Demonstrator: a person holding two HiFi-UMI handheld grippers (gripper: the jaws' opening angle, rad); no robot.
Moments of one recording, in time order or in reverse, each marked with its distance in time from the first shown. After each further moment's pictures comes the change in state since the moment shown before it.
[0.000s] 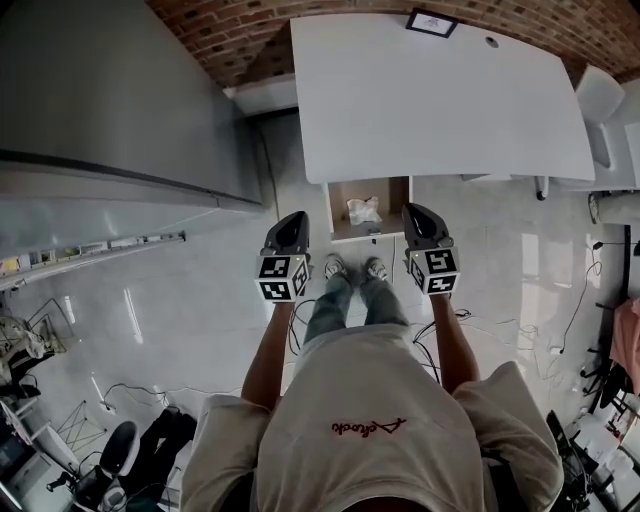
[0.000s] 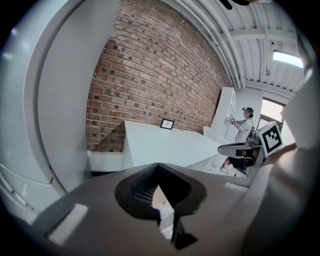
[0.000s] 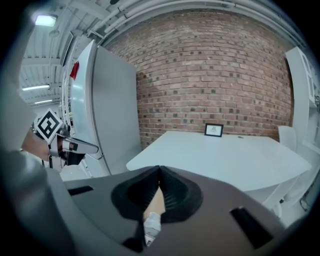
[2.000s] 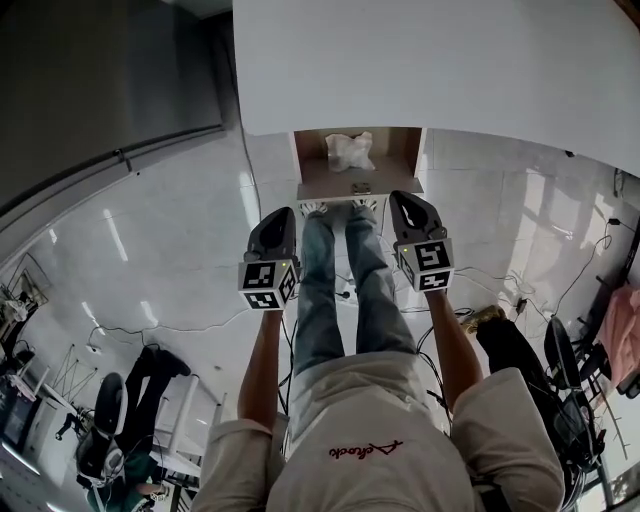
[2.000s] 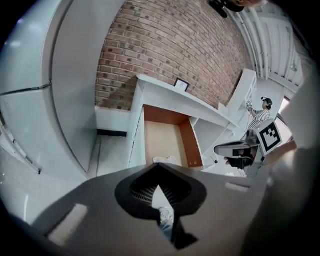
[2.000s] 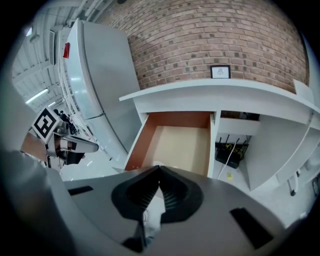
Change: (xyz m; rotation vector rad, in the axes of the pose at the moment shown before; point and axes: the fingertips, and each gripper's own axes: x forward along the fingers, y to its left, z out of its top) left arm 0.068 -0.009 -0.231 -0.160 0.272 0.097; right arm 0.069 -0.010 -0.239 0.094 0.302 0.168
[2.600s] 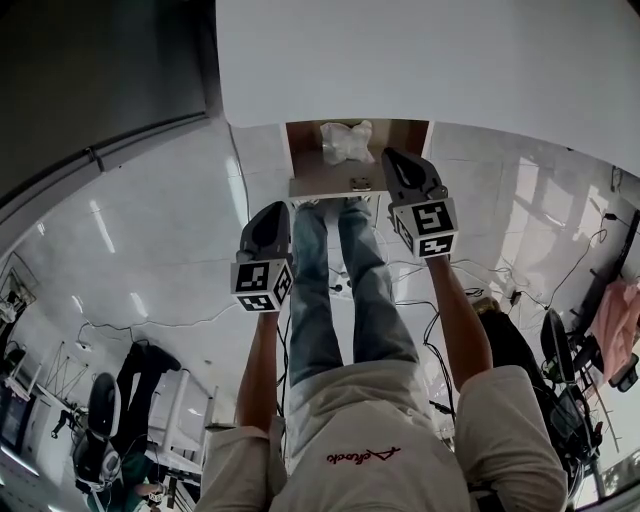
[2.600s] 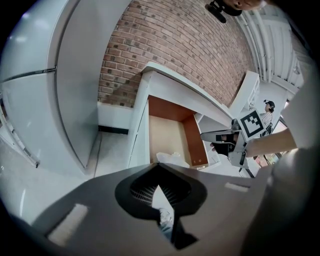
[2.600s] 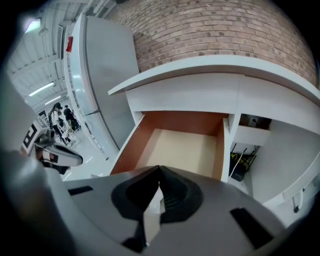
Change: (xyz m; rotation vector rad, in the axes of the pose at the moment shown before) left arm 0.024 0.013 -0.024 -0.036 -0.011 0.007; right arm 0.071 -0.023 0.025 -0.073 -0.025 0.026
